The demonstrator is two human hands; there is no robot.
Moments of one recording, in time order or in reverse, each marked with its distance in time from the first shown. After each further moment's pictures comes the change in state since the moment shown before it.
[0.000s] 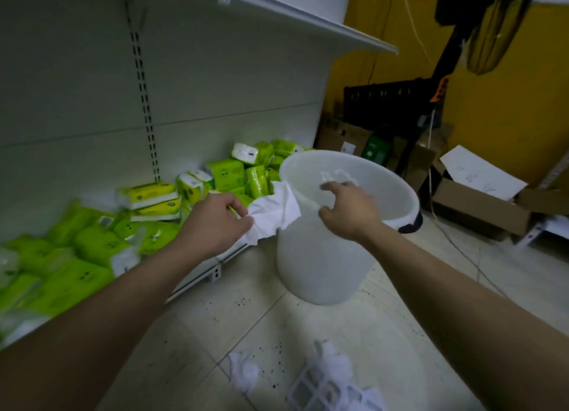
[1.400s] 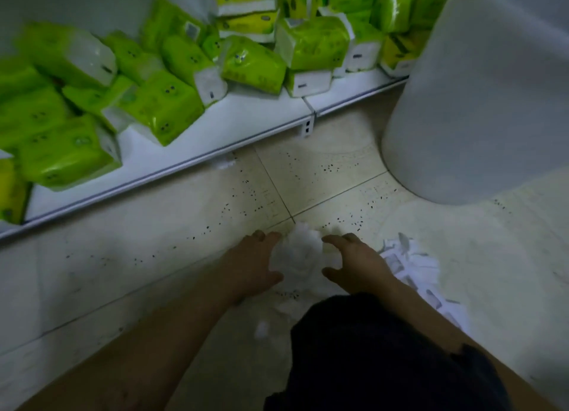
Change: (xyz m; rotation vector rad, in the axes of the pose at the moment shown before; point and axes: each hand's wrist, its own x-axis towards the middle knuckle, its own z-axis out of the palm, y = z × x) left_hand -0.195 -0.208 0.117 0.474 -0.620 -0.483; right_hand -0.157 0.018 0.286 0.171 -0.784 -0.377
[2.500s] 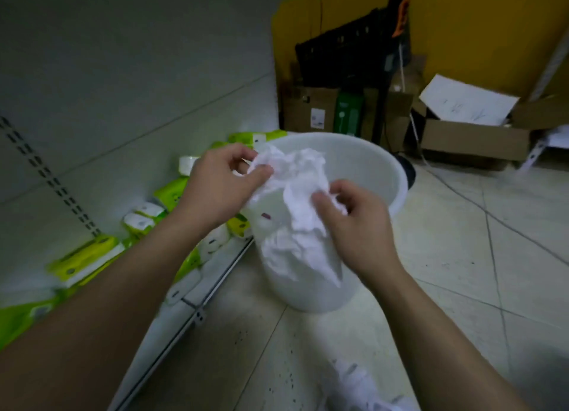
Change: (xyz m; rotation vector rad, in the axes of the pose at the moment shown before) left_hand 0.053 0.288 -0.318 -0.447 0.589 0.810; right_hand -0.081 -0.013 -0.300 0.608 1.380 0.109
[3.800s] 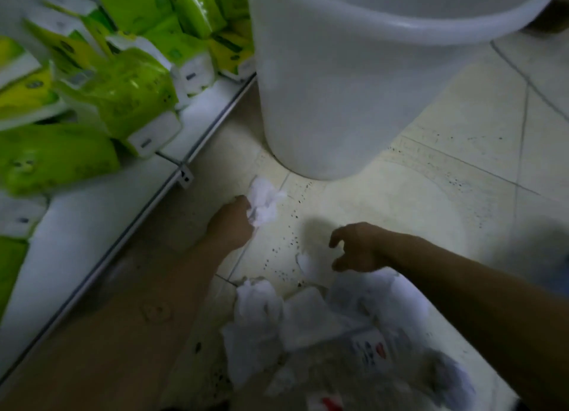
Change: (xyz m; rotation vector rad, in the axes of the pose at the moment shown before) left_hand -0.189 -0.297 0.136 0.359 -0.669 -0.534; right_hand -0.137 0.151 0.070 -0.929 -1.411 0.592
